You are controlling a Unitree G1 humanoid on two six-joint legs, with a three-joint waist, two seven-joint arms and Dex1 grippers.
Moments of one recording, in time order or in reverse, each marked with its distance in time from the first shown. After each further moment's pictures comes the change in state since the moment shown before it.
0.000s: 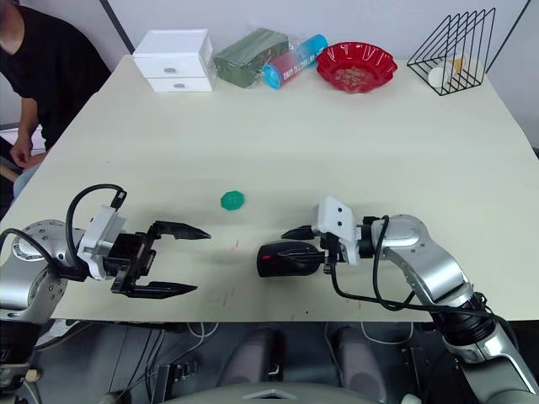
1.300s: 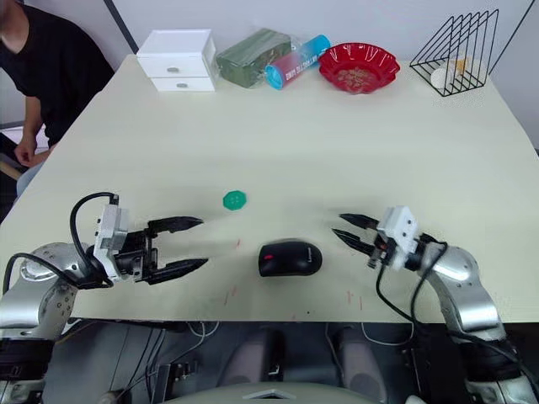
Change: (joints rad) left arm 0.127 -0.167 0.125 0.026 0.090 0.068 0.332; right arm 0.361 -0.018 -0.330 0.157 -0.023 -0.429 -0.122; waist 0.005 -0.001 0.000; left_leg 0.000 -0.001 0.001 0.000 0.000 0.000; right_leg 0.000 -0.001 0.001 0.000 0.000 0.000
